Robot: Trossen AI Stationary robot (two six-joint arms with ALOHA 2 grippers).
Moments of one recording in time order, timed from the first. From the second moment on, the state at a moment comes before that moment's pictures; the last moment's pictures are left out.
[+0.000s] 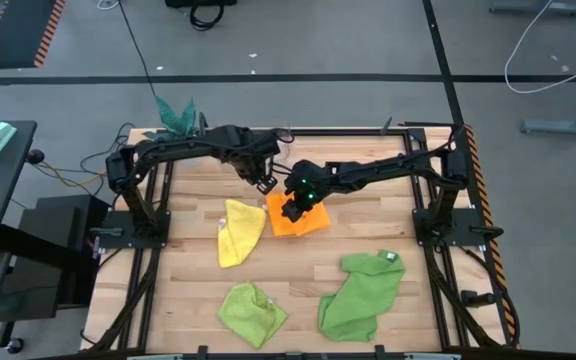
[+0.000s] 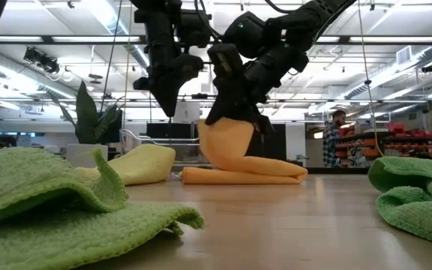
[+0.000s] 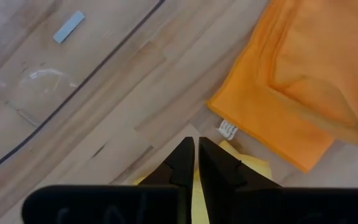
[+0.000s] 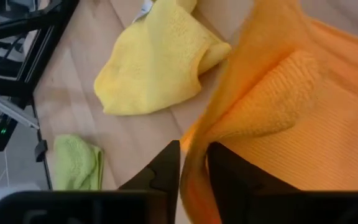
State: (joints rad) left arm 0.34 1.77 1.50 -1.07 -0.05 -0.46; right arm -0.17 1.83 1.17 -0.18 -0.34 0.71
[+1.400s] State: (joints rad) left arm 0.34 1.77 1.50 -1.04 -0.05 -0.43; right arm -0.27 1.78 1.17 -0.56 -0.13 0.66
